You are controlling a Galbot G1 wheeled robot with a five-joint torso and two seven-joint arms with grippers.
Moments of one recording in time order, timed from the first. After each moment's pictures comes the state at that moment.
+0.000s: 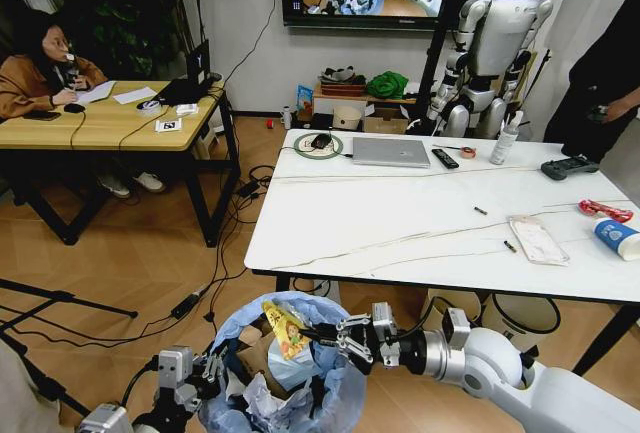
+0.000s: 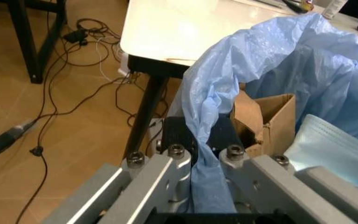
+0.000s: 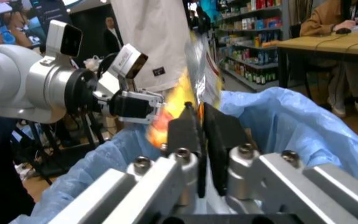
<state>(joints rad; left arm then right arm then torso) 2.07 -1.19 -0.67 -2.41 -0.59 0.23 0.04 -1.02 0.68 -0.21 1.96 0.88 0.12 -0.71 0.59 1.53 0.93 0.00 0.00</state>
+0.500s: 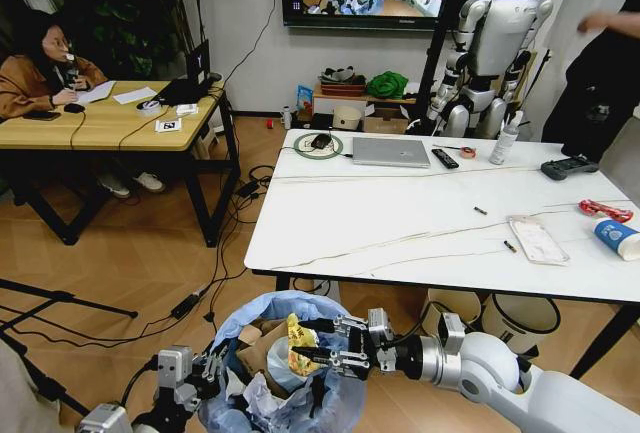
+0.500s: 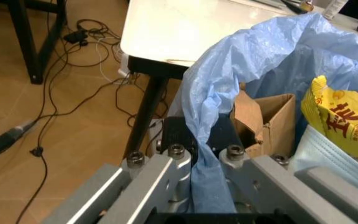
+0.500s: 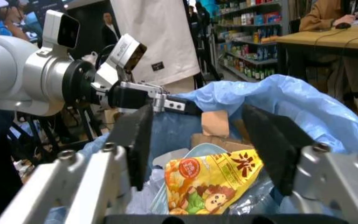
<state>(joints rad) 2.07 -1.19 -0.67 -2.41 -0.59 0.23 0.04 -1.03 0.67 -0.21 1.97 0.87 0.11 -0.70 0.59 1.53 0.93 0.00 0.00</state>
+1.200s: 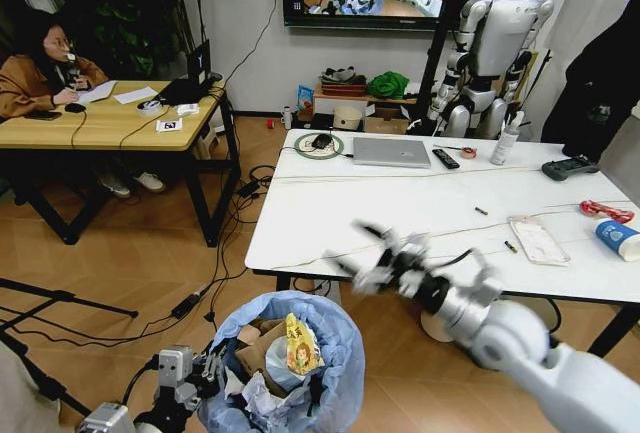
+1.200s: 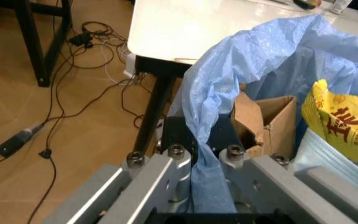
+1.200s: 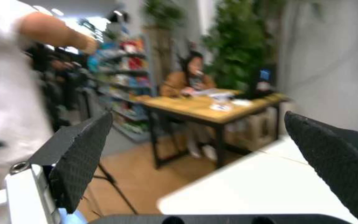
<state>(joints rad) 2.05 -1.18 -0.67 -2.39 -0.57 0.22 0.04 -1.24 0.69 0.31 2.03 0.94 0.13 -0.40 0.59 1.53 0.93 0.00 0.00</state>
